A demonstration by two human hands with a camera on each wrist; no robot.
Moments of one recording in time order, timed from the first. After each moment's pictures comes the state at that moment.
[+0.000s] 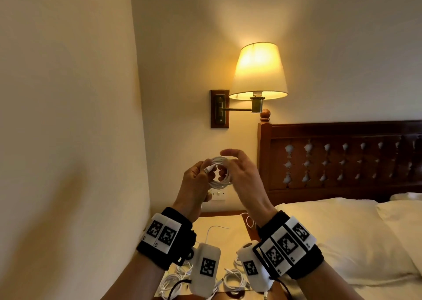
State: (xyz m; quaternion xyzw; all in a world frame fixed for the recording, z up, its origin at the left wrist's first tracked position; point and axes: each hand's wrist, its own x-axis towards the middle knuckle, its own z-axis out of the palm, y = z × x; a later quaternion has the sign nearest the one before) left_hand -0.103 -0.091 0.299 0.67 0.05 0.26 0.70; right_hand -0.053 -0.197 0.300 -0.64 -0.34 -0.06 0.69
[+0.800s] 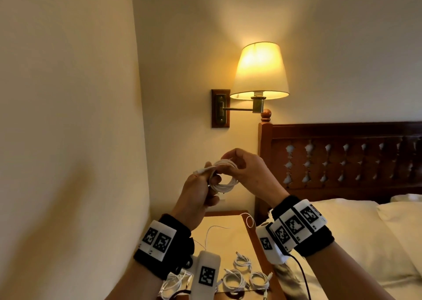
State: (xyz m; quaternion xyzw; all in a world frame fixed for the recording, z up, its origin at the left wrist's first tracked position) left_hand -0.104 -0.087 0.290 0.60 -0.01 0.20 0.77; right_hand -0.020 -0.212 0.315 -0.73 -0.42 -0.08 0.52
